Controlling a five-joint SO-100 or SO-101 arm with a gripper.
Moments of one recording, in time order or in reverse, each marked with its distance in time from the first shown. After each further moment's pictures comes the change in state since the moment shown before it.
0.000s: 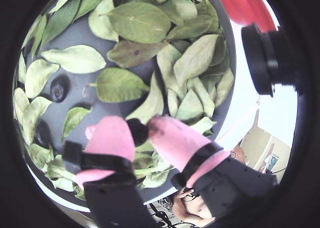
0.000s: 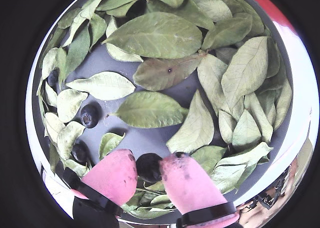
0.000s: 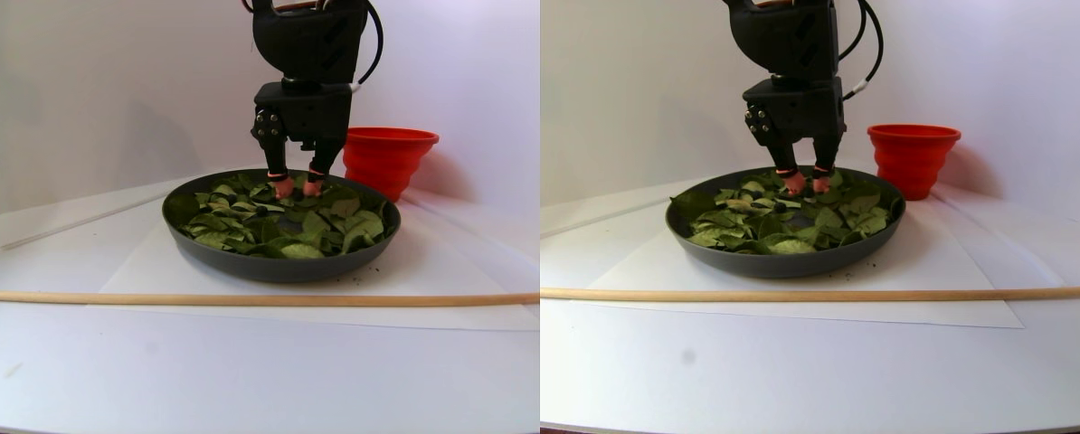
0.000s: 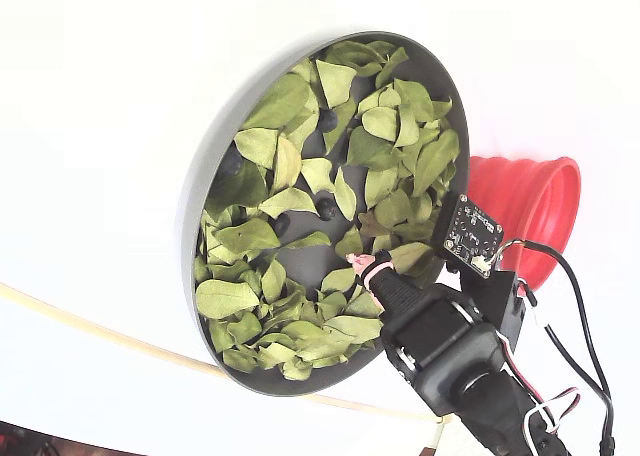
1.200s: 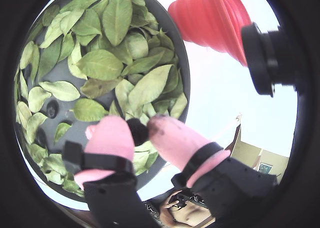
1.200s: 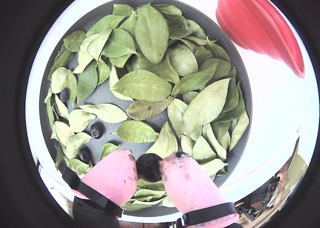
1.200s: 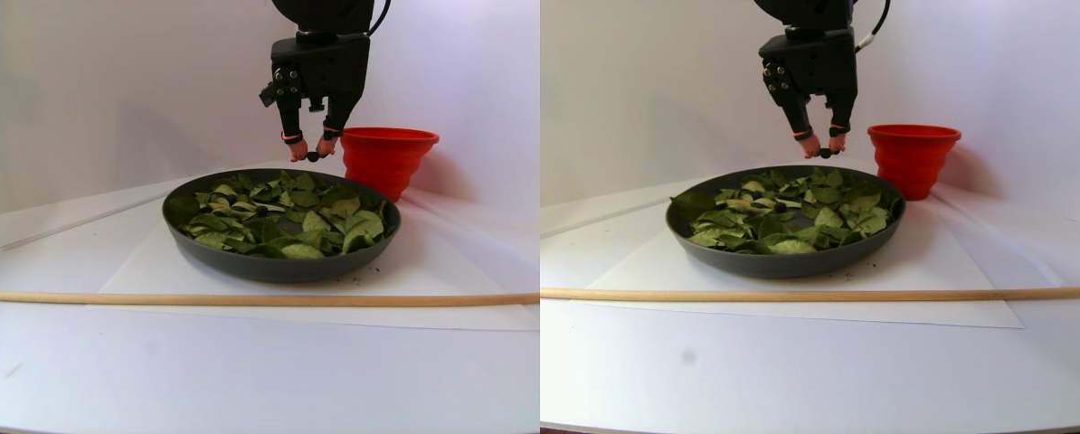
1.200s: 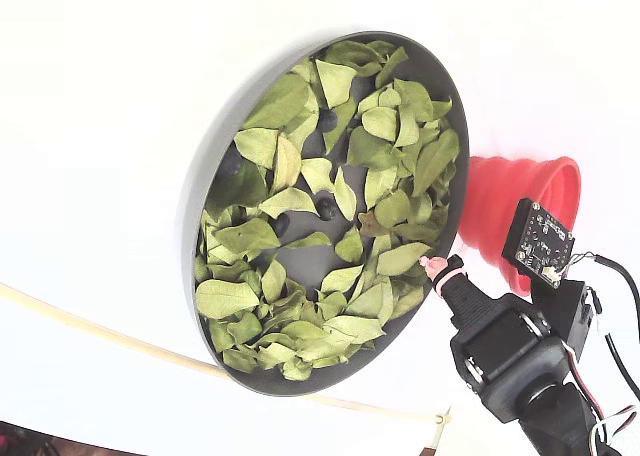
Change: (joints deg) arm 3.0 11.2 -0.3 5.4 -8.0
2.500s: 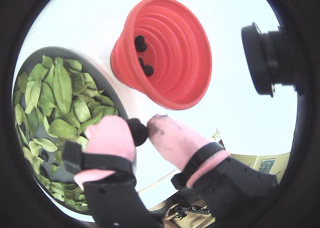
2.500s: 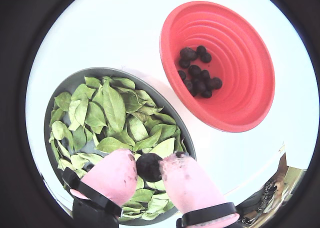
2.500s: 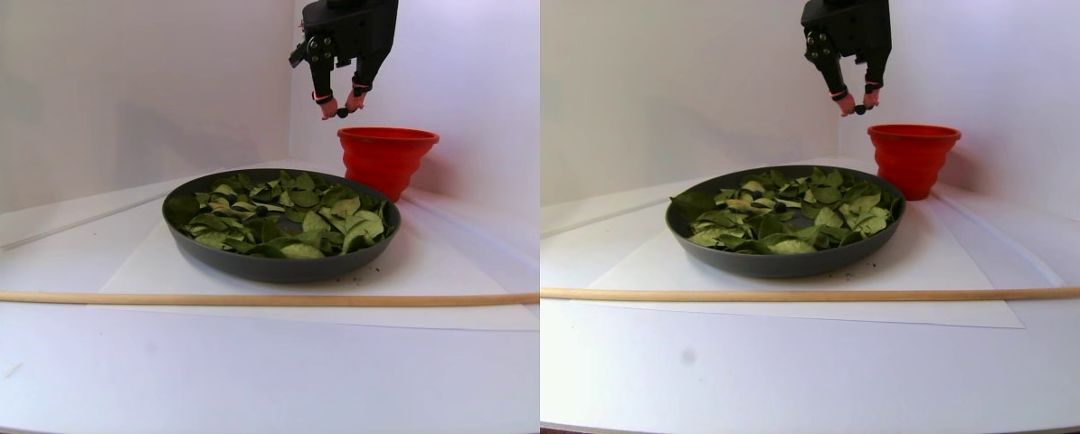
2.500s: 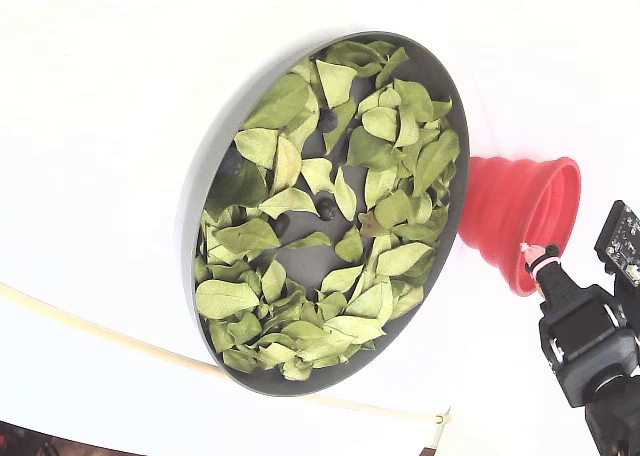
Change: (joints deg) arm 5.6 2.1 -9.6 0.0 -2.6
